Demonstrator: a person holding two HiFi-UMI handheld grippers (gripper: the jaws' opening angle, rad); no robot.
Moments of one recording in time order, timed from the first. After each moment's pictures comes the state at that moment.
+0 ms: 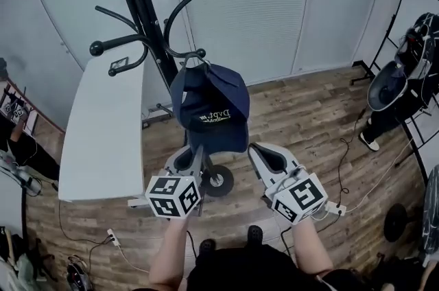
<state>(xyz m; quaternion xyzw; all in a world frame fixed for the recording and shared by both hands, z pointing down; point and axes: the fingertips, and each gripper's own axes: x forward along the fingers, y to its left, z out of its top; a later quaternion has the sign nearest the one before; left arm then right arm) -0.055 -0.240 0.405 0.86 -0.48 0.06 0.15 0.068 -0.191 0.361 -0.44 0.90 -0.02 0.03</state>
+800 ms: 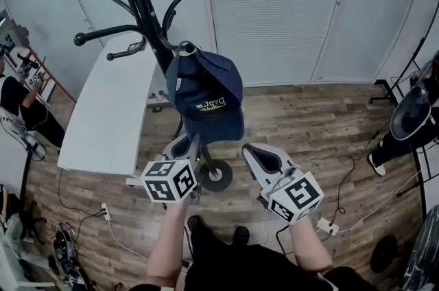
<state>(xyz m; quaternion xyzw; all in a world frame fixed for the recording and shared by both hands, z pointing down) -0.032 -0.260 0.405 0.80 -0.56 0.04 0.18 0.095 -0.204 0.369 -0.33 0.94 -0.03 0.03</state>
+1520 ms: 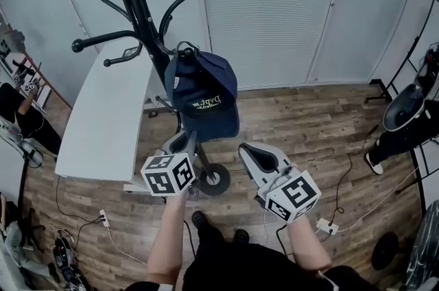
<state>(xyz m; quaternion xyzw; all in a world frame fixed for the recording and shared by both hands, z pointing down) -0.043 -0.286 0.410 0.80 -0.56 0.04 0.19 0.085 -0.213 0.362 -0.34 0.94 -0.03 0.03</state>
